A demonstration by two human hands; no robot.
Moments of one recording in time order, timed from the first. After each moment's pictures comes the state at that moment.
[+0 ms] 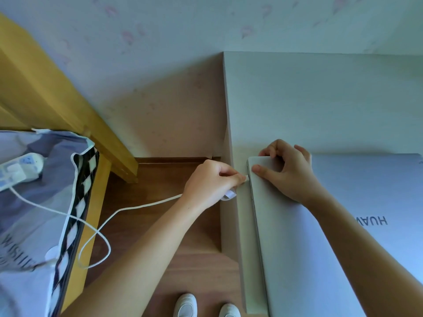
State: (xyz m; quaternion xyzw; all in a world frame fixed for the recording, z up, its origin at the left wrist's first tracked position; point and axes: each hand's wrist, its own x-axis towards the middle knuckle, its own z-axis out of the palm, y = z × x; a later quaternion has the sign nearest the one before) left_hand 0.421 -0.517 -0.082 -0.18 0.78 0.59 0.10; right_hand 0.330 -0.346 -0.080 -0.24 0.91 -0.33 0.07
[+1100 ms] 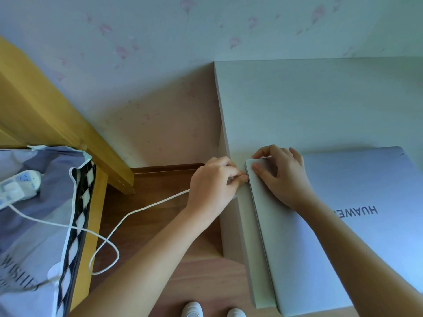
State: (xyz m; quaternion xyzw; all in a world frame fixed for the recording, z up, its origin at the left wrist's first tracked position) left_hand 0.419 -0.511 -0.090 -0.03 0.94 0.32 -0.13; right_hand 0.347 -0.351 -0.079 -0.24 0.92 -0.31 0.00
